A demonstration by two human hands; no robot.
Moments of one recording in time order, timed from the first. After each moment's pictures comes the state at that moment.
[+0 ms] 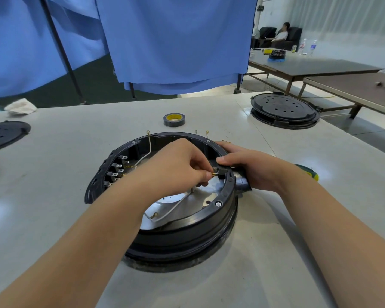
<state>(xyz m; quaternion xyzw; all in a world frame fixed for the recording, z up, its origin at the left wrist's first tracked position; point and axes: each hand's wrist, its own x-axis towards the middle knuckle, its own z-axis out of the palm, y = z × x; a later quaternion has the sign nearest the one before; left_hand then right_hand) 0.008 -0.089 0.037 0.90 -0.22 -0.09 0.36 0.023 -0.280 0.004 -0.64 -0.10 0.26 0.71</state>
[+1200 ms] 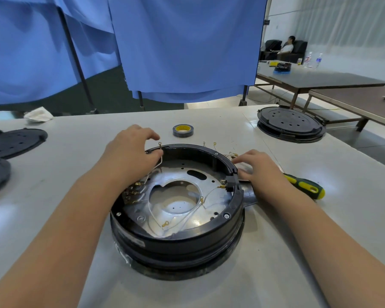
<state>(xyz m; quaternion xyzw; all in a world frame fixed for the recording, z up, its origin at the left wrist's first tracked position) 0.043 -0.017 0.046 0.97 -0.08 0.13 0.20 0.044 -0.293 -0.019 -0.96 -0.04 -0.12 0.24</state>
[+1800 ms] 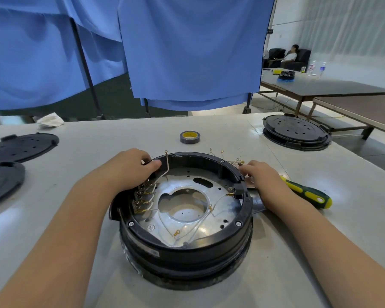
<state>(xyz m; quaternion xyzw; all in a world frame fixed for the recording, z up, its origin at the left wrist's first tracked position) 0.058 0.015 0.035 0.98 -0.04 0.01 0.18 0.038 -0.281 -0.013 -0.99 -0.07 -0.08 0.13</state>
